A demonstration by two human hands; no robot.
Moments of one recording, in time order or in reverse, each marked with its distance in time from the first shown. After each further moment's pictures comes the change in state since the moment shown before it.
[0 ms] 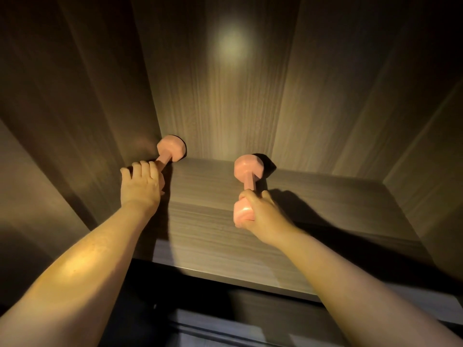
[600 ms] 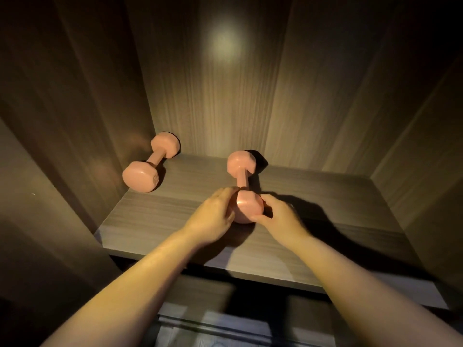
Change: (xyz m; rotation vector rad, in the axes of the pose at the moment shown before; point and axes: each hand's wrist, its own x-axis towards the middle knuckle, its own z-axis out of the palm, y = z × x) left_hand -0.076 0.105 -0.059 -1.181 -0.082 0.489; right_hand -0.020 0.036 -0.001 0.263 0.135 0.142
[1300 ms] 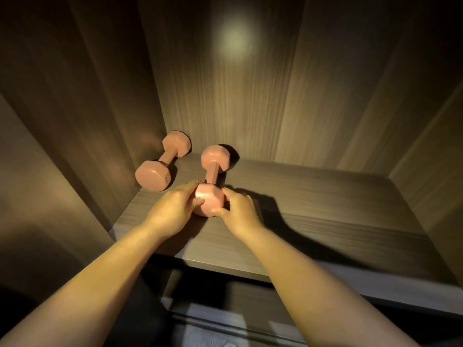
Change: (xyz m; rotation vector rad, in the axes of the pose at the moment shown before) left_hand -0.025 -0.056 -0.063 0.196 0.082 -0.168; right_hand 0.027 -0.073 0.078 -0.051 -0.026 -0.097
